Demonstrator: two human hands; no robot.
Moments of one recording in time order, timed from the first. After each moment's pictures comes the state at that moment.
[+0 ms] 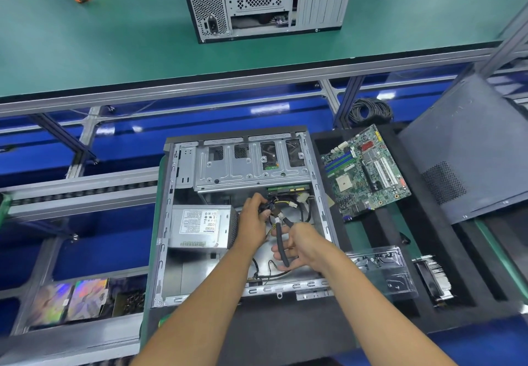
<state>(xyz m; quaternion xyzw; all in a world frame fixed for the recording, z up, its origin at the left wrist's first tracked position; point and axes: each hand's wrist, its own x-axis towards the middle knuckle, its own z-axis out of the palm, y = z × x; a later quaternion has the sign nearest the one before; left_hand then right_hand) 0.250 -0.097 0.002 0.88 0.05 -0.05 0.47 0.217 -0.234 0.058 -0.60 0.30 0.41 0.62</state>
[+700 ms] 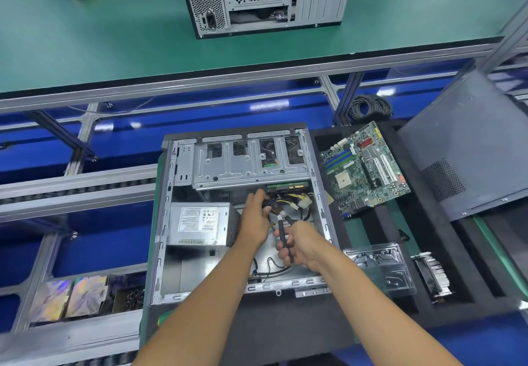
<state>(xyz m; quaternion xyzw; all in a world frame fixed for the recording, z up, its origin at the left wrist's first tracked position) 0.250 -0.105 0.003 0.88 0.04 -0.06 0.46 0.213 -0.233 0.055 -0.56 0.36 0.38 0.64</state>
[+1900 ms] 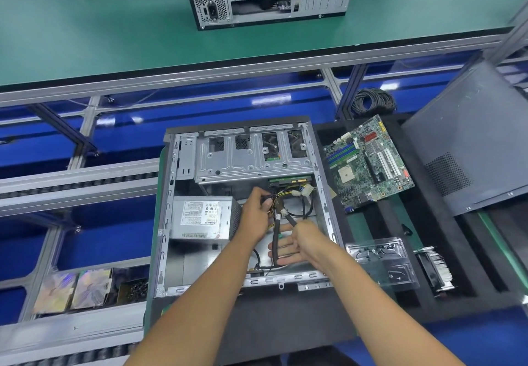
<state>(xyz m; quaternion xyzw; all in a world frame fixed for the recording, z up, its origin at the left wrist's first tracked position) 0.244 -0.101 0.010 0.83 0.10 -0.10 0.54 0.200 -0.234 0.066 -0.61 0.28 0.40 0.63</state>
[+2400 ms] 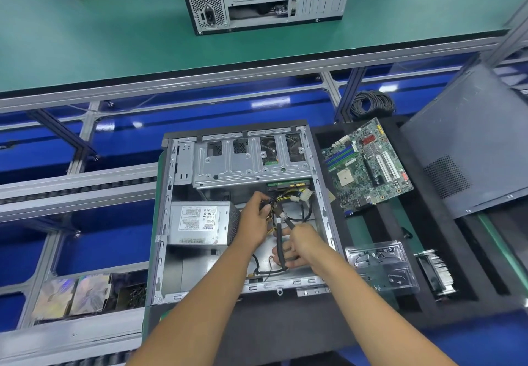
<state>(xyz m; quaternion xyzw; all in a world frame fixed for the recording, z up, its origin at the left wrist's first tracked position) 0.246 -0.097 -0.002 0.85 0.06 -0.09 0.52 0.206 -0.231 0.058 -0.65 0.30 0.39 0.58</state>
